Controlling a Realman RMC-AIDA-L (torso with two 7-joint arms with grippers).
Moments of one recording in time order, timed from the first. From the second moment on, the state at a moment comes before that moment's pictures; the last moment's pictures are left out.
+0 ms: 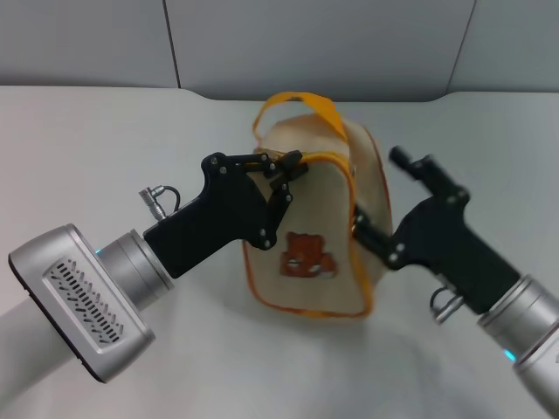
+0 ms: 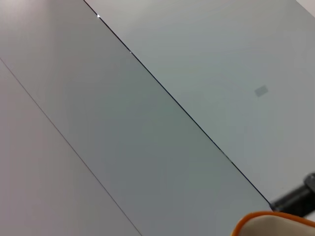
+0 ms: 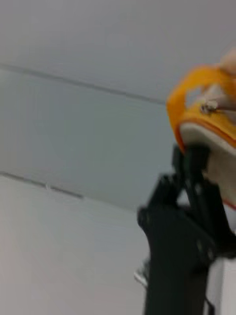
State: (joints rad) left arm -0.64 -2.08 0.22 -0.13 1.89 1.50 0.31; right arm 0.49 2.09 -0.17 0.23 -1.79 -1.48 -0.11
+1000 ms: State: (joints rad) left arm -0.64 -2.08 0.22 -0.13 1.89 1.50 0.31; right arm 0.49 2.09 -0.11 0.26 -1.81 -1.50 -0.25
